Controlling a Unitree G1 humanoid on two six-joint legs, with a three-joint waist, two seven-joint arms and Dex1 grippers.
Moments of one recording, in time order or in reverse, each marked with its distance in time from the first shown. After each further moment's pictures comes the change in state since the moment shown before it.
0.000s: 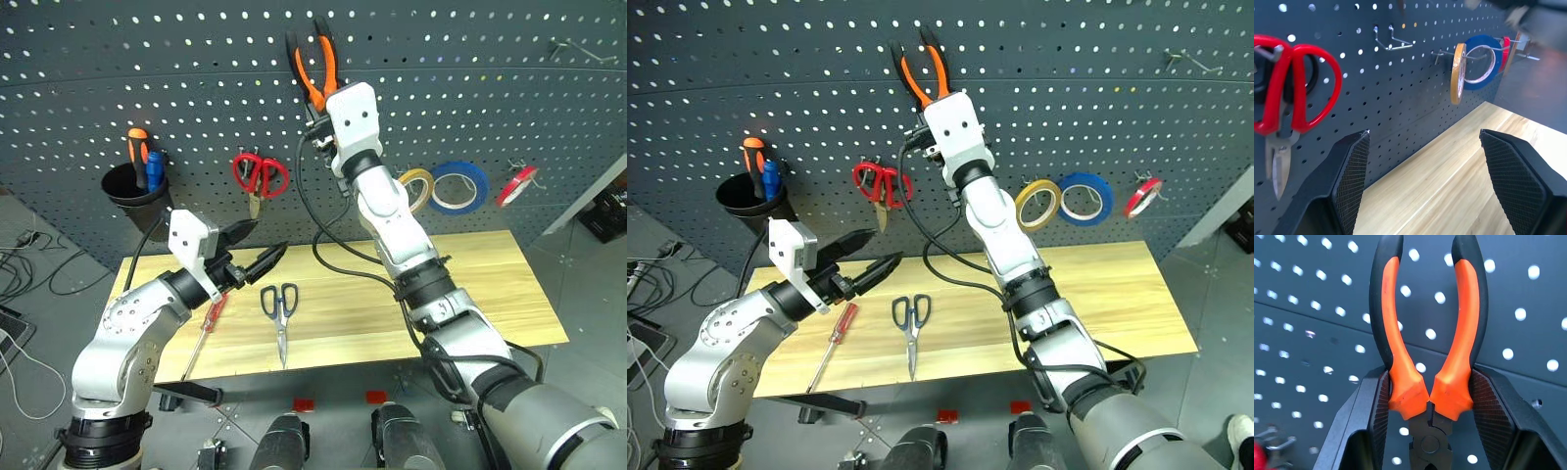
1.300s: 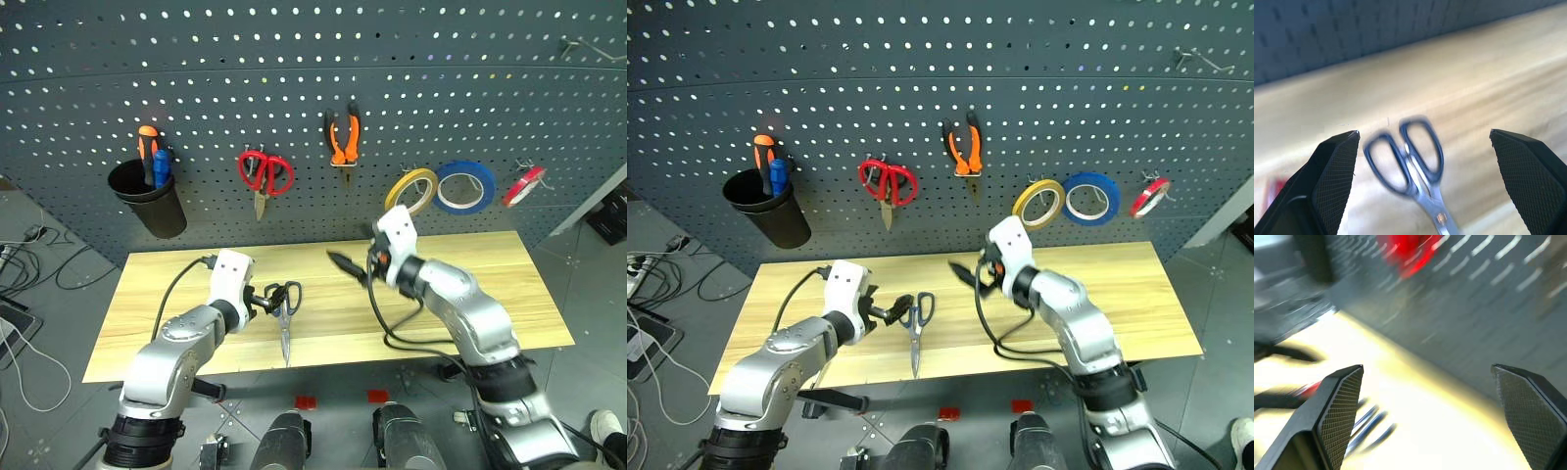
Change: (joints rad) left arm 0.032 -0.130 -0.163 0.069 0.208 0.427 0.417; right arm 0.717 -0.335 0.084 -0.965 0.422 0.914 0.615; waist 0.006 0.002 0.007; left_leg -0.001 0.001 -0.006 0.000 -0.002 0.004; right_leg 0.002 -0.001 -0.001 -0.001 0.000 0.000
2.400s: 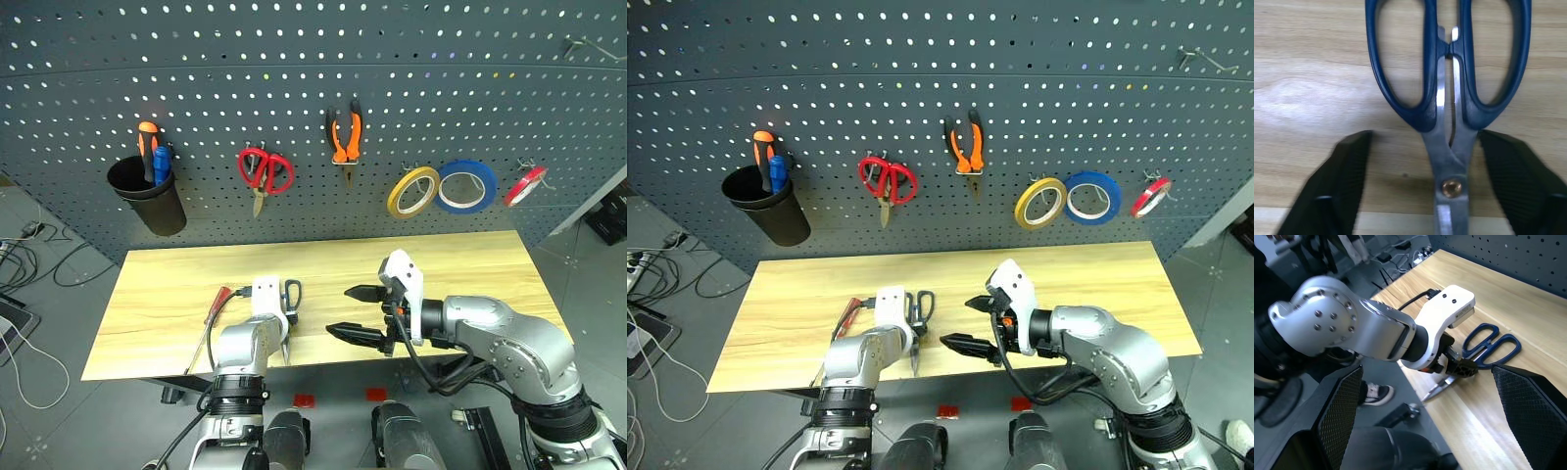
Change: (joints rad) left arm -0.213 -0.428 0.099 0.455 0.226 0.146 0.423; right arm 0.063 -0.144 -0.050 -0.247 0.331 0.367 0.071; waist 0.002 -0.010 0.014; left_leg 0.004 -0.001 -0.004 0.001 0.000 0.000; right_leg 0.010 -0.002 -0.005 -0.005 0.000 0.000
